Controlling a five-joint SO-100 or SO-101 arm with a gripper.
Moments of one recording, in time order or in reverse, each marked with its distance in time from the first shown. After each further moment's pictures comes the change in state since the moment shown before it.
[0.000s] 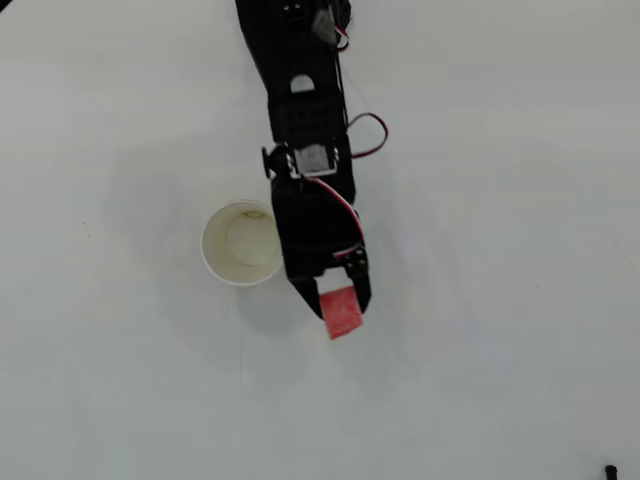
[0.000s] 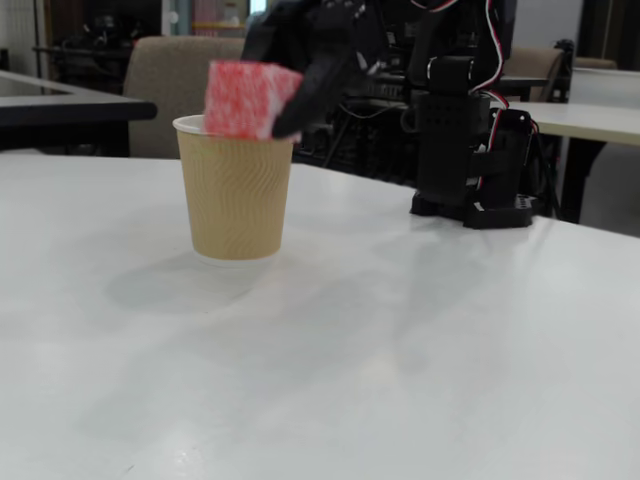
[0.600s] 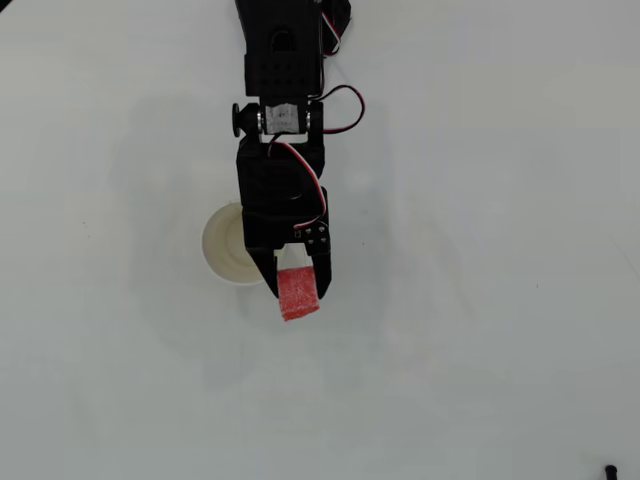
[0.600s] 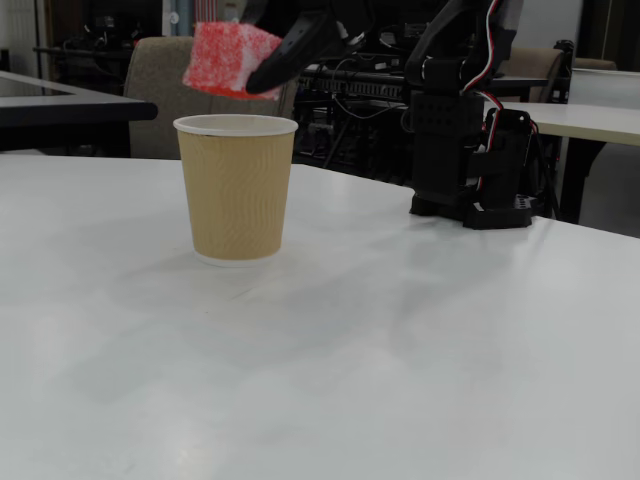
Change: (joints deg) arm 6.9 12.1 3.6 7.8 0.0
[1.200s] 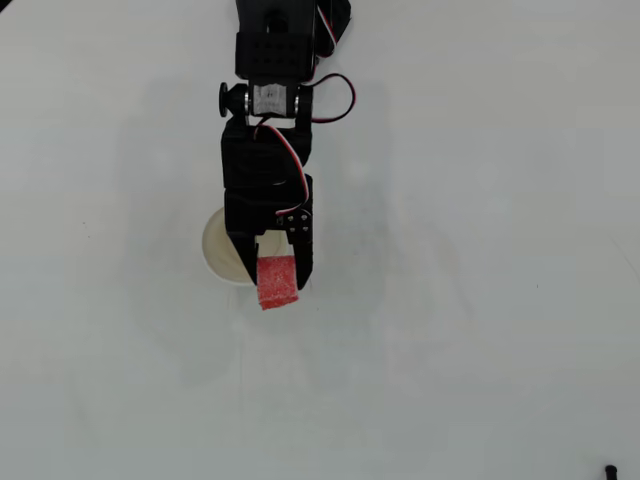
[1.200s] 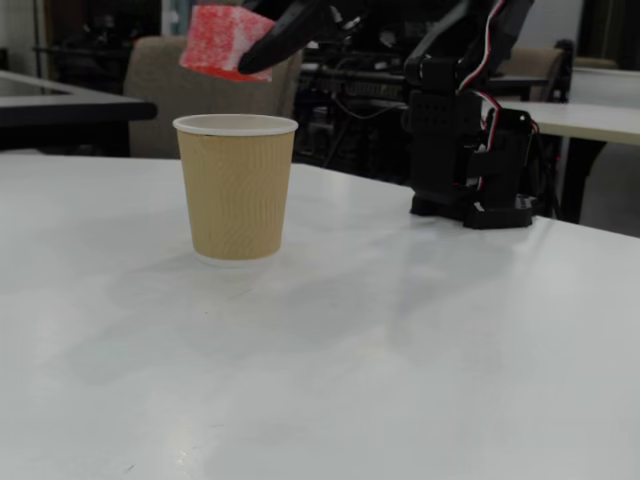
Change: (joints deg) arm 4.6 6.9 0.0 7.4 0.0
